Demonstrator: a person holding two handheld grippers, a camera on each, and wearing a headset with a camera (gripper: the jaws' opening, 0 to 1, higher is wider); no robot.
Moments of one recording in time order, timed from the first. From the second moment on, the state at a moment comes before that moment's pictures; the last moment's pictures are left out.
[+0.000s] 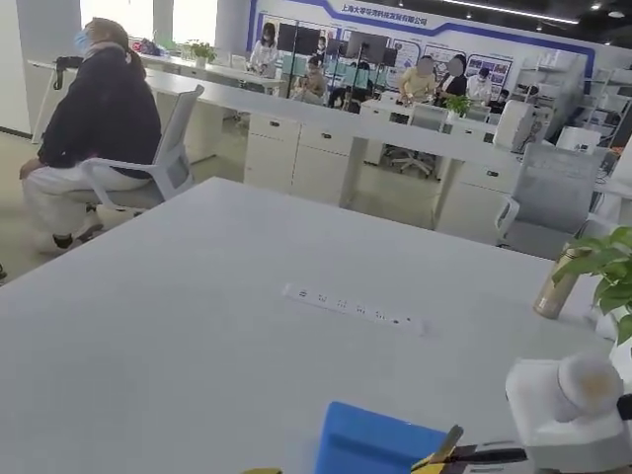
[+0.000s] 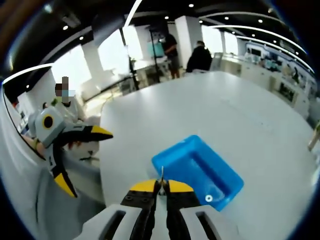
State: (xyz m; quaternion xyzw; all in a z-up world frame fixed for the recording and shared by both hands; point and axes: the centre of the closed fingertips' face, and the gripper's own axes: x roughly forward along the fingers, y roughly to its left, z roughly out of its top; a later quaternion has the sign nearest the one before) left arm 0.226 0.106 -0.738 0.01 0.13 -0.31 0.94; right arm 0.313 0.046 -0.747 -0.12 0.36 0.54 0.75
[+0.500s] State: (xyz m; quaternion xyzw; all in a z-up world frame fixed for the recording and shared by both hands) left arm 0.225 0.104 -0.737 -0.03 0.13 -0.32 0.94; right arm 0.365 0.034 -0.770 -0.10 0.40 0.48 0.78
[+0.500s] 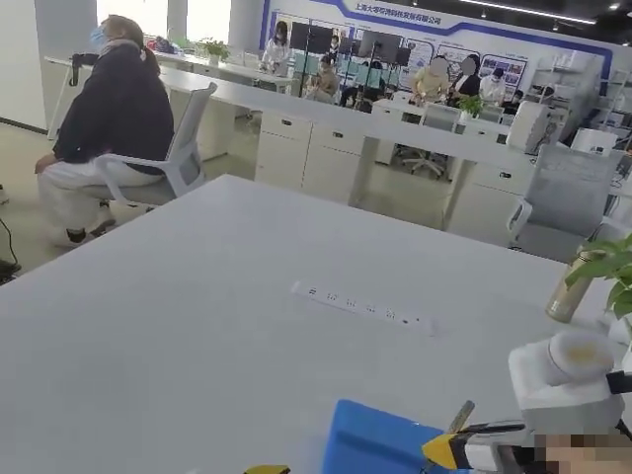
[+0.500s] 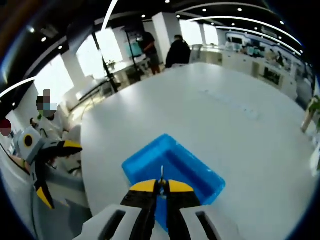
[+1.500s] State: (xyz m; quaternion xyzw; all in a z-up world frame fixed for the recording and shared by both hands) left arm 0.224 0.103 -0.739 -0.03 0.14 -0.32 0.94; right arm 0.383 0.034 -0.812 -0.12 0.43 0.44 0.77
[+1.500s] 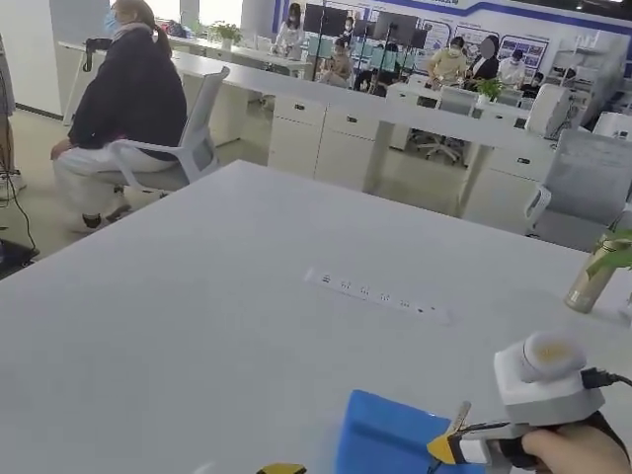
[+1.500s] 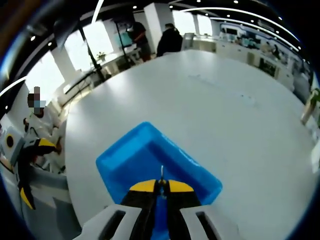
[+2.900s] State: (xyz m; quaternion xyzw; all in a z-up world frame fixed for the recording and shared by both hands) left arm 0.224 0.101 -0.744 -0.02 0.15 -0.33 0.93; right arm 0.381 0.025 -0.797 -0.11 0.41 0.45 0.78
